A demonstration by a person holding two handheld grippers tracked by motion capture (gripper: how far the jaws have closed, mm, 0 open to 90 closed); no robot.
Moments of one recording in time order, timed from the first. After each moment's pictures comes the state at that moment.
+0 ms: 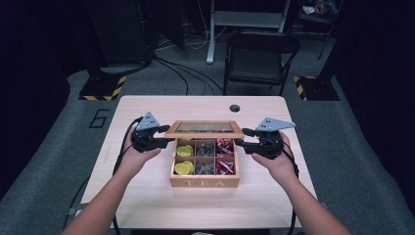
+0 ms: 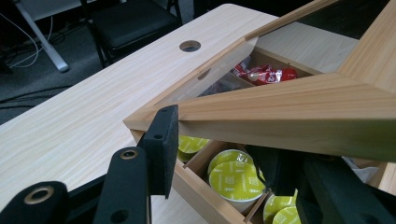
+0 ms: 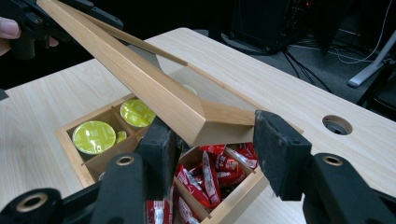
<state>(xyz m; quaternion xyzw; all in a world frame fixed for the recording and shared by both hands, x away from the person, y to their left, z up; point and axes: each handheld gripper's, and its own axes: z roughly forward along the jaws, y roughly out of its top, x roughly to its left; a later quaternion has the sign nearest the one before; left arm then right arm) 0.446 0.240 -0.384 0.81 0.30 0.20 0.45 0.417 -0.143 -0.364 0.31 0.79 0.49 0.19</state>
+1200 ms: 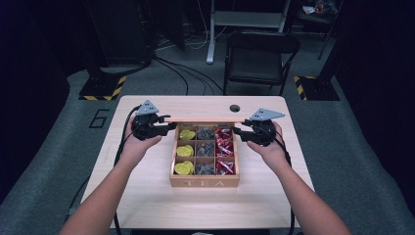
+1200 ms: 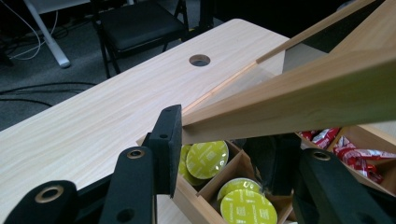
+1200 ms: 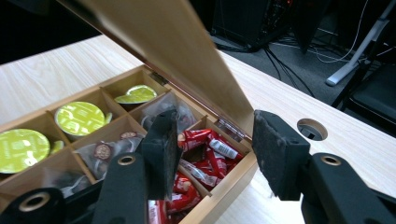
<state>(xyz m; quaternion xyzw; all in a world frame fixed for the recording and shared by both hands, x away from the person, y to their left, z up) 0.471 0.240 -0.365 0.79 0.33 0.19 0.47 0.470 -0.139 -0.385 0.32 0.79 0.47 0.22</state>
